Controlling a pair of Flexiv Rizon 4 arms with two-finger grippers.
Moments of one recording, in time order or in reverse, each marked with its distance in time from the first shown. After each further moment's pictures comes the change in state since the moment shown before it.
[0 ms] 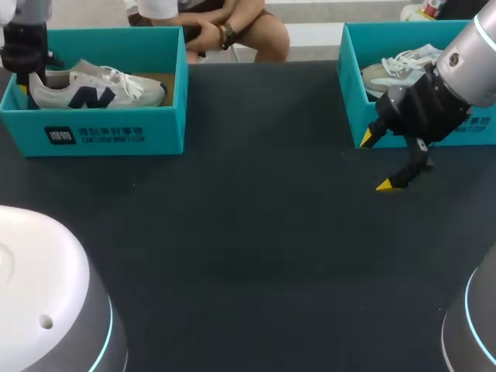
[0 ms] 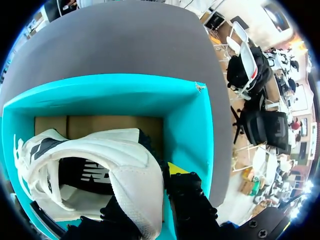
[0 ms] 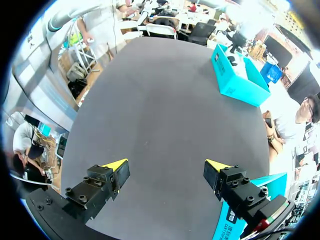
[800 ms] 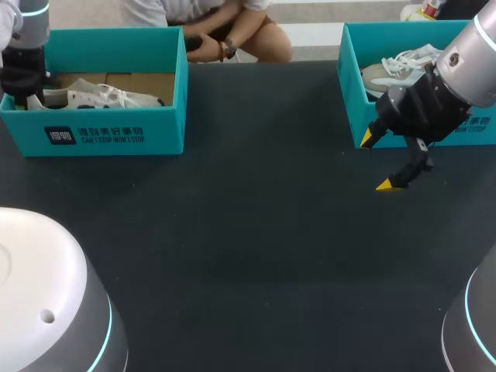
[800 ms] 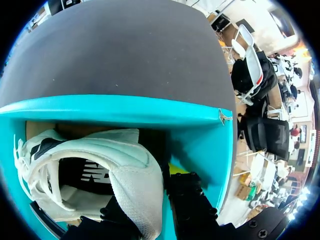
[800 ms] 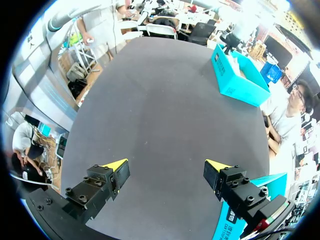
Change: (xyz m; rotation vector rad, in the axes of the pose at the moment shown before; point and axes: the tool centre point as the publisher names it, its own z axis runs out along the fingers) left arm 0.002 -0.026 0.033 -0.006 0.014 -0.043; right arm 0.000 0.000 0.000 0.000 0.000 0.000
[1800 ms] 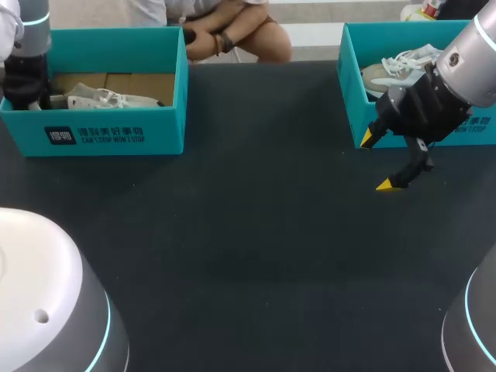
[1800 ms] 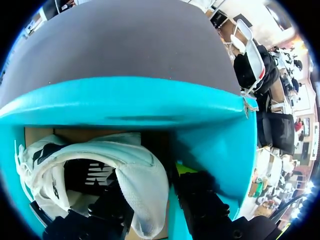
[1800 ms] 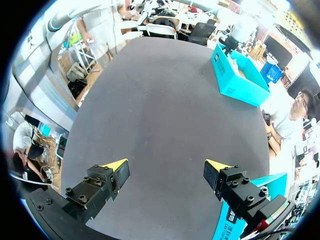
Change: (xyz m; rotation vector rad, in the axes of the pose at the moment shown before) left arm -0.007 0.001 0.015 0.000 -0.041 0.053; right arm 0.000 0.000 0.000 0.000 0.000 0.000
